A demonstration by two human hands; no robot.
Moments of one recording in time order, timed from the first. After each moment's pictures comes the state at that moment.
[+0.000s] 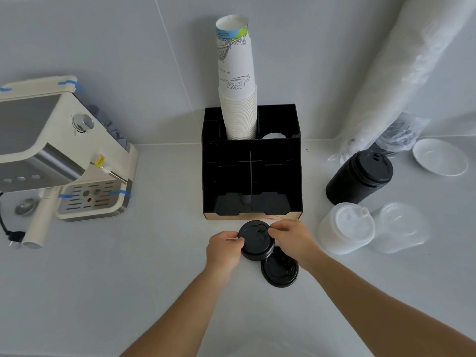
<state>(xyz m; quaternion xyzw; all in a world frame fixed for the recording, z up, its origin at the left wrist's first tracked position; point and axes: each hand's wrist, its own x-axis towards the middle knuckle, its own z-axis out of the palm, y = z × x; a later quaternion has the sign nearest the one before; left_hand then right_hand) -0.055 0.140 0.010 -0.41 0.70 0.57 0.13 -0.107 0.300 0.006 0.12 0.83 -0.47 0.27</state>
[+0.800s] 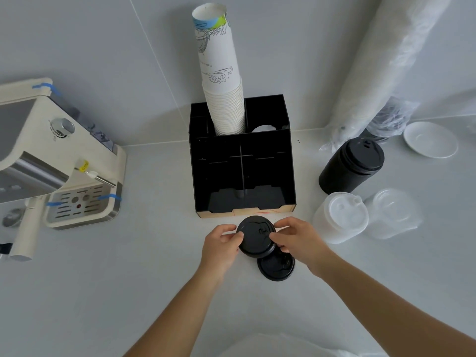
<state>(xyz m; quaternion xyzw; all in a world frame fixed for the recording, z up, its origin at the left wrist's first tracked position) -0.052 0.139 0.012 -0.35 0.71 0.61 0.13 -0.087 0.325 0.017 0.16 0.75 -0.56 0.31</state>
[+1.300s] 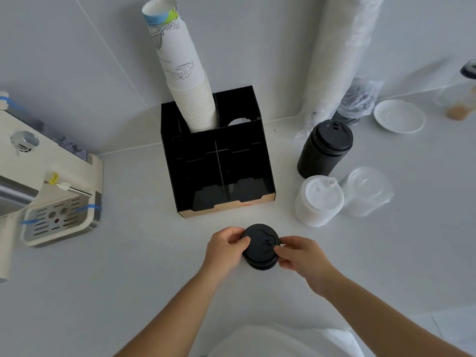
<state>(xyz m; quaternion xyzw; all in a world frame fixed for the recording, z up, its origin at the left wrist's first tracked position) -0.046 0.170 -0.004 -0.23 0.80 0.52 0.19 -0.030 0.364 -0.013 0.26 0.67 -0.62 0.30</state>
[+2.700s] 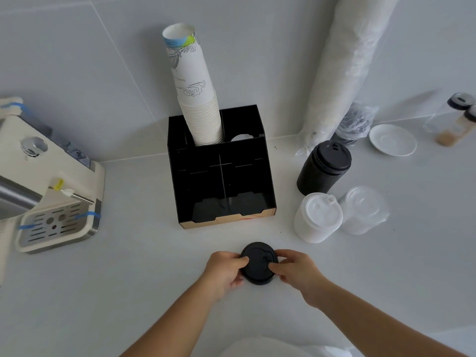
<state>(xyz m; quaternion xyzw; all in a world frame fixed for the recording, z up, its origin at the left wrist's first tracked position) -0.045 0.169 0.001 -0.35 0.67 0.57 0.32 -0.039 0.353 -0.012 0.27 0.70 -0.58 0.32</state>
